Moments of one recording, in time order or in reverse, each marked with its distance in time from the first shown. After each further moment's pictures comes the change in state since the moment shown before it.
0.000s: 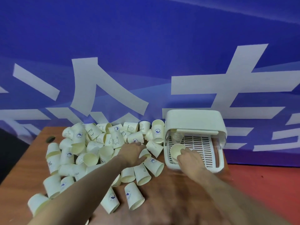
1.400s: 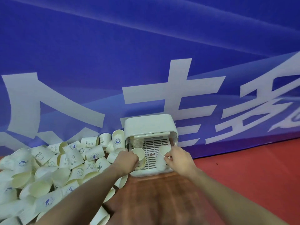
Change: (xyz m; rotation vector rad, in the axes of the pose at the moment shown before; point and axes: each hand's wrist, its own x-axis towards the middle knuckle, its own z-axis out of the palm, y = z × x) left_hand 0.060 0.124 -0.023 0.210 0.035 0.234; right_hand -0.078 0.088 -0.030 0.515 0.104 0.350
